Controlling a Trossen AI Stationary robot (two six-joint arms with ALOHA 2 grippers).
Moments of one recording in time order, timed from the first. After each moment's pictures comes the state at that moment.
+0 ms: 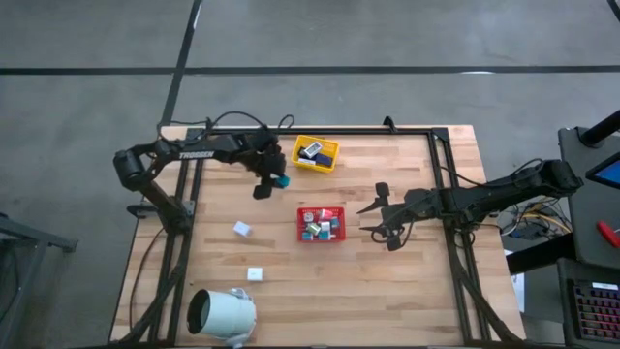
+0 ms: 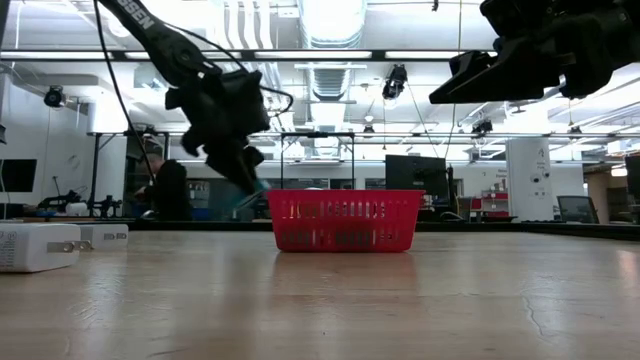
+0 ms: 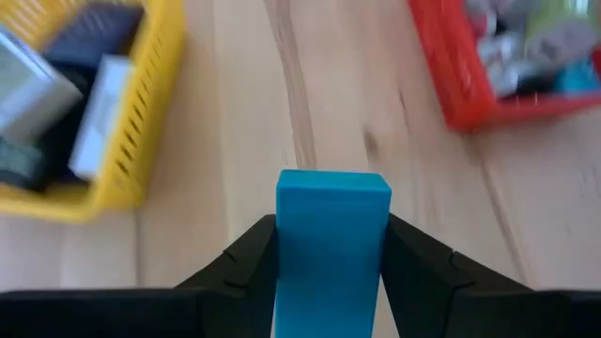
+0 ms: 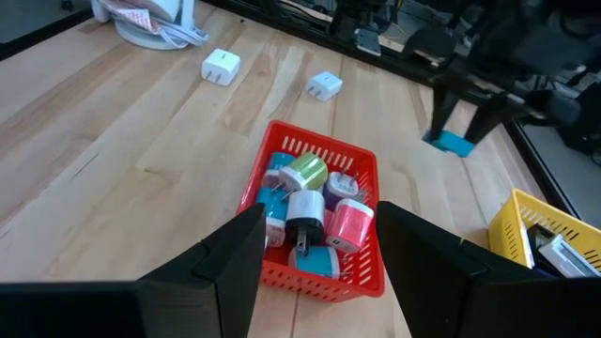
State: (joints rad) left arm 0.57 1.62 0.93 -0.40 0.44 0.59; right arm 0.13 1.02 0.42 0.20 0.07 -0.25
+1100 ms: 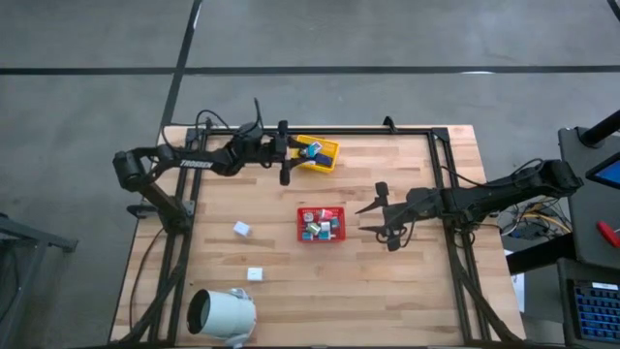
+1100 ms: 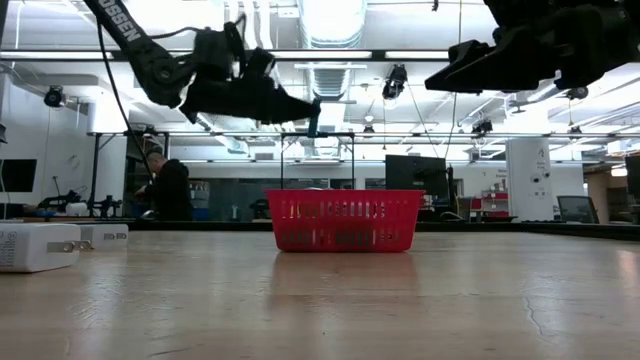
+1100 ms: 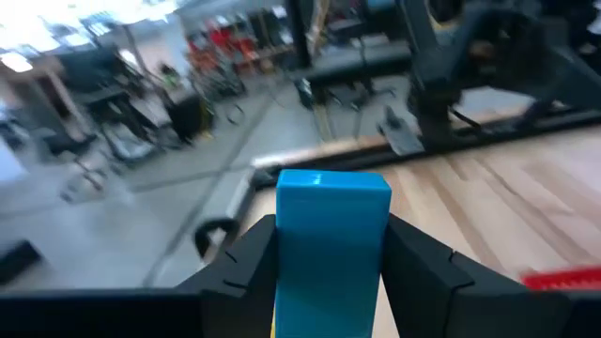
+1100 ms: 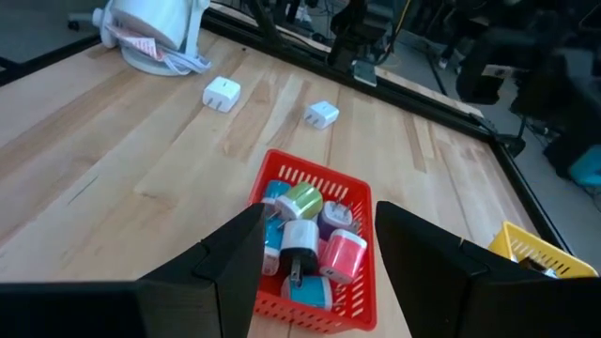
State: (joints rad) left arm 0.53 1.61 0.74 0.76 0.45 0.32; right arm 0.13 1.01 0.42 0.27 0.05 -0.29
